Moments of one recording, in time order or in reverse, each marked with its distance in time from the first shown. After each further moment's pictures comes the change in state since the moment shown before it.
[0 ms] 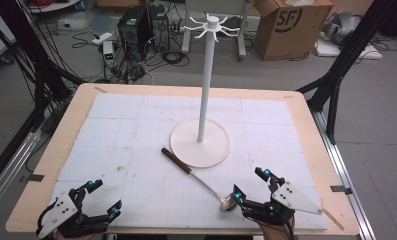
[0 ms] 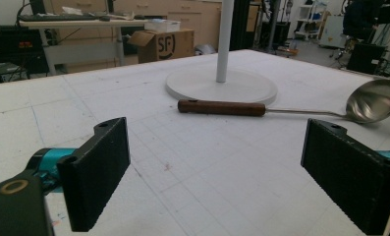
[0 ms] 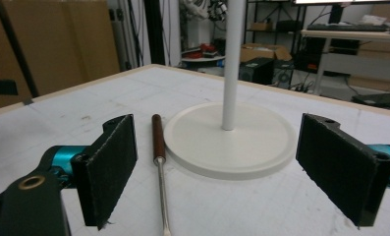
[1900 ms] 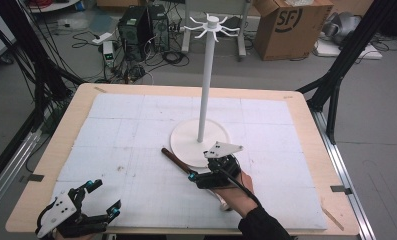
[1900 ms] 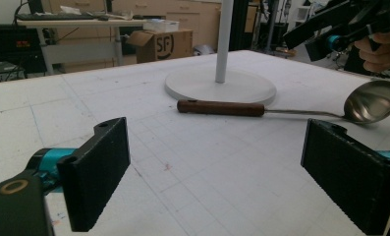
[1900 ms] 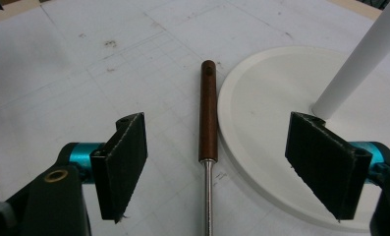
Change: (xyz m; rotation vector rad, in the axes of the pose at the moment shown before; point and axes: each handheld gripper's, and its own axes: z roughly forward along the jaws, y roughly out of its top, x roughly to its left) left arm 0.002 0.000 -0.001 0.000 -0.007 -0.007; right arm 0.032 0.038 0.137 0.473 0.207 -0.110
